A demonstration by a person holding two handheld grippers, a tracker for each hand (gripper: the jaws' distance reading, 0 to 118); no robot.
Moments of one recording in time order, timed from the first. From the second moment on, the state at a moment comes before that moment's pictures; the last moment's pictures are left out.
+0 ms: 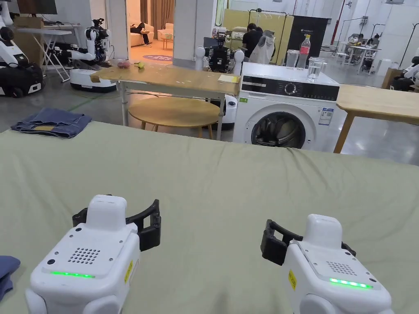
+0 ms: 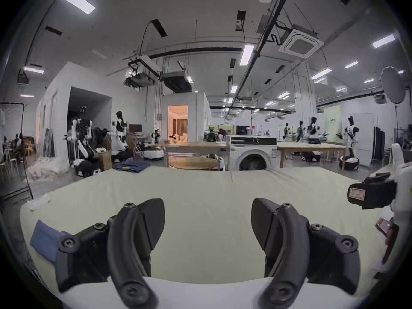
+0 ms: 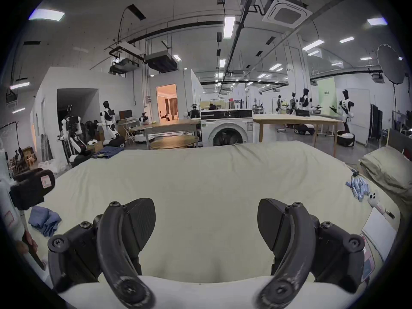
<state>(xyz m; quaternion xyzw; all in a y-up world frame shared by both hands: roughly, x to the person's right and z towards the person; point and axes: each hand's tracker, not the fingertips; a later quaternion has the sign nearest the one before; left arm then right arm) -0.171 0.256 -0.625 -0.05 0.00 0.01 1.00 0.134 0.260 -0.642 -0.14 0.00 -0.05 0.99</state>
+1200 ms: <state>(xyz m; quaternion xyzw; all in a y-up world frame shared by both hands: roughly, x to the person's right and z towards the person) -0.179 0.252 -0.627 -0.06 0.01 0.02 1.00 0.136 0.263 -0.650 -0.17 -0.04 -0.05 0.98</state>
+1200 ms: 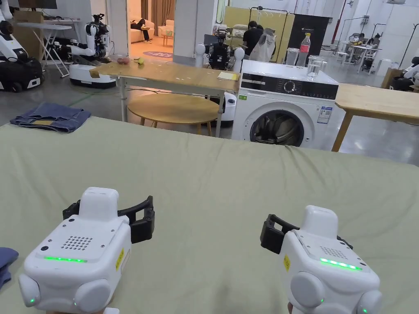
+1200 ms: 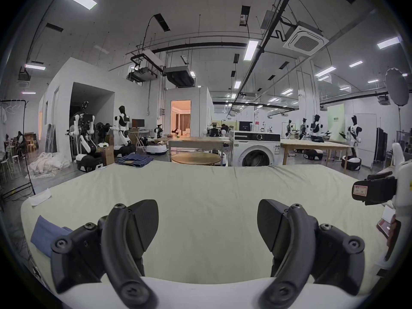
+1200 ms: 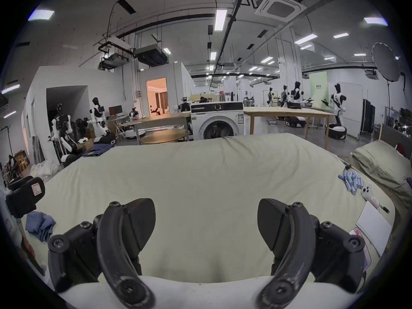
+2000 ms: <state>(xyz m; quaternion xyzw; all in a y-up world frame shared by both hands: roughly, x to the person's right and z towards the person) -0.177 0.253 -0.623 -0.06 -0.01 0.01 1.00 0.140 0.261 -0.645 -0.17 -0.04 -0.04 0.98</state>
